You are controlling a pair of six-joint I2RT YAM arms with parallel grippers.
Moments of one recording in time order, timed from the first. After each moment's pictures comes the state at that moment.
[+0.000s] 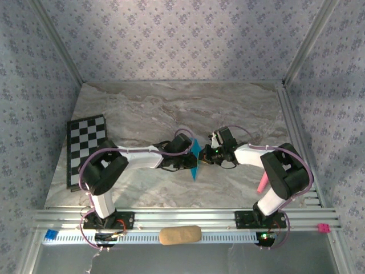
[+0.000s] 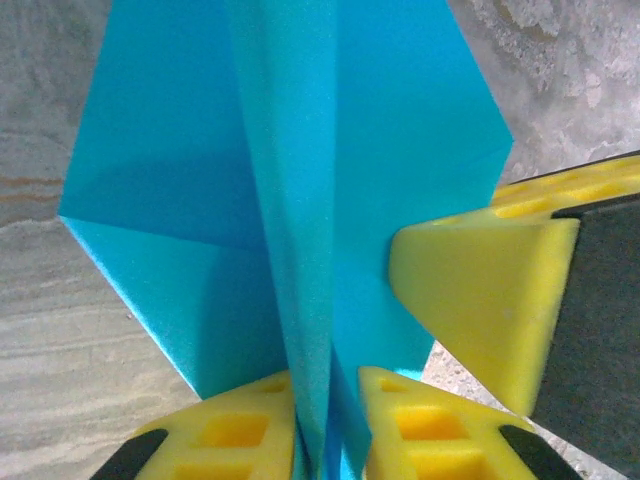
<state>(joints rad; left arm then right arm) -0.91 1.78 0.95 -0.12 0.21 -0.91 0.49 1.61 0.67 -0.01 -0.51 0.77</state>
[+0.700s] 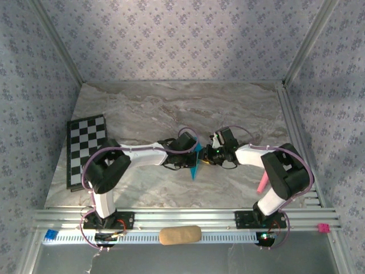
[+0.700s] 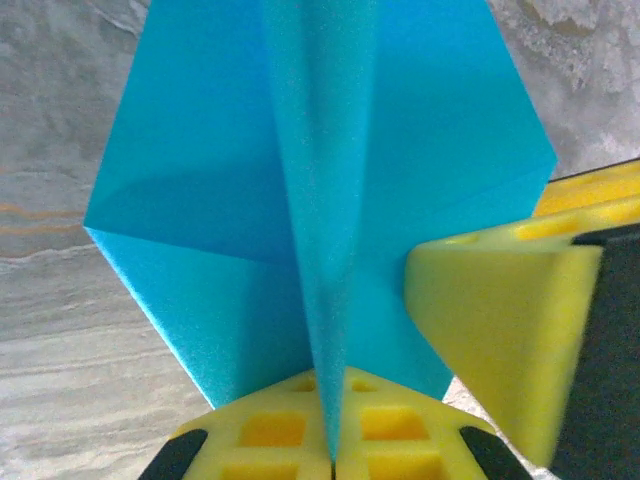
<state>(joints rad) -0.93 1.82 1.06 -0.29 0.12 -0.84 0.47 1.59 0.66 -0.01 -0.51 0.77</state>
